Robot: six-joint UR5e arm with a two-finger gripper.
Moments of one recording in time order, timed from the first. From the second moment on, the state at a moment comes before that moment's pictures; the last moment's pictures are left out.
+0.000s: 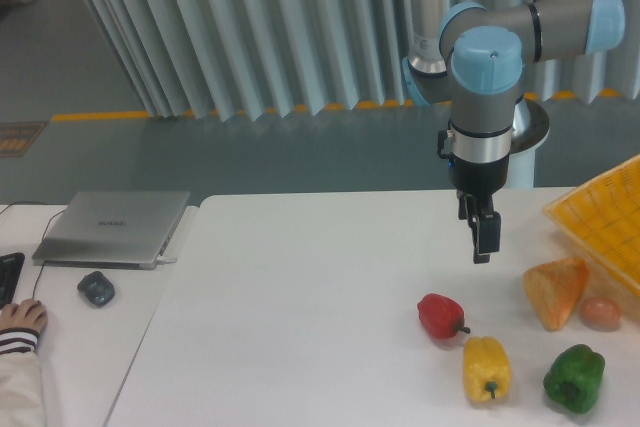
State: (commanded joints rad) arm 2.28 -1.79 -1.46 -1.39 1.48 1.51
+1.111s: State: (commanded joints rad) arm 2.29 -1.79 -1.60 -1.16 1.48 1.41
